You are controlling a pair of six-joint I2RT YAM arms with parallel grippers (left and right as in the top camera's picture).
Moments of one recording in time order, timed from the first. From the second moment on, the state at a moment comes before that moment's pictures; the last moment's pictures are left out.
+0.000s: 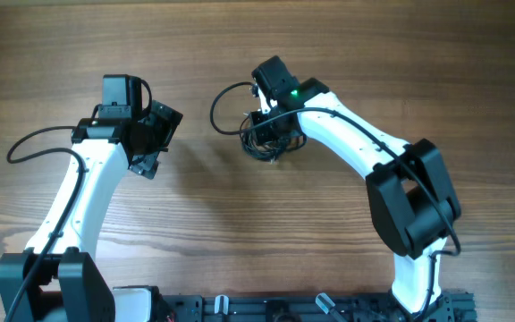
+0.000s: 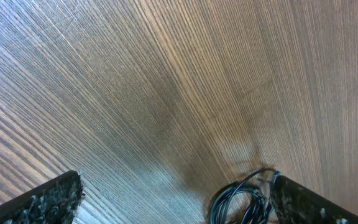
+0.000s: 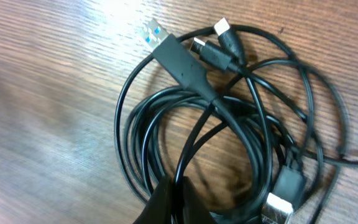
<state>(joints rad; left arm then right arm) -0.01 1.52 1.06 -0.74 0.12 -1.10 0.58 2.06 1.55 -0.75 -0.16 0.33</state>
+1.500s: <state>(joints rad) -0.01 1.52 1.06 -0.76 0.12 -1.10 0.54 1.42 1.84 -0.40 -0.07 0.43</state>
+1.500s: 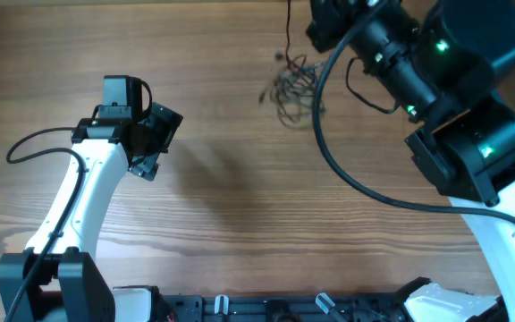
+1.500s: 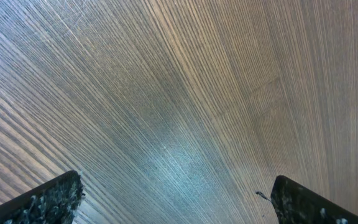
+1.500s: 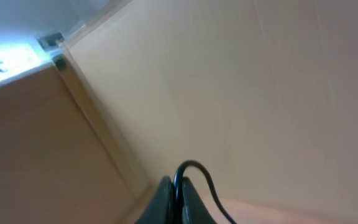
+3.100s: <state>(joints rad) -0.01 1.52 1.06 -0.74 0.10 -1.10 0.54 1.40 2.32 -0.17 0.24 0.07</state>
